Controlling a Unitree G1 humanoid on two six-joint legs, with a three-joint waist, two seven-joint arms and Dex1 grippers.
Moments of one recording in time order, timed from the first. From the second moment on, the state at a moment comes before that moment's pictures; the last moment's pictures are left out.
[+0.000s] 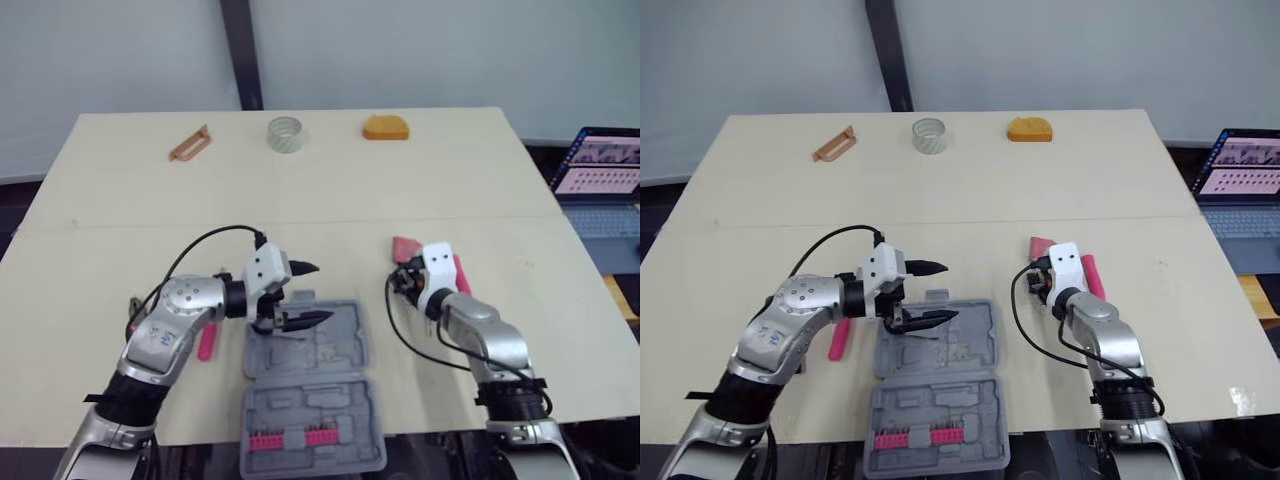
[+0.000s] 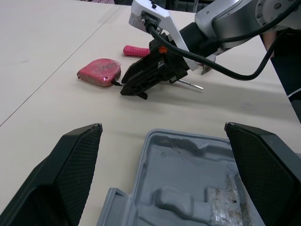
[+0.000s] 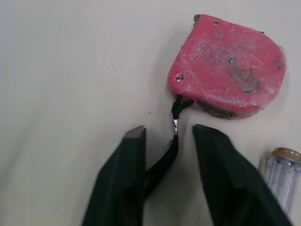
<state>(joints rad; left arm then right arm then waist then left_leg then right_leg) -0.38 0.53 -0.18 -0.22 -0.30 0.40 -0.88 -0.37 -0.27 -0.03 0.06 0.18 0.65 0.29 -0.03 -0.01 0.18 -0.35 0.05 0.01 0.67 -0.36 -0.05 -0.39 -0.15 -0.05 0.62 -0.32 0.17</state>
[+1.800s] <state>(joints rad) -0.25 0.70 -0.25 -0.25 -0.26 0.33 -1.16 0.43 -0.40 -0.17 -0.78 0.67 1.18 0.36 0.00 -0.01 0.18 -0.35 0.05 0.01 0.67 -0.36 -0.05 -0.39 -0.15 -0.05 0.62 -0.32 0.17</state>
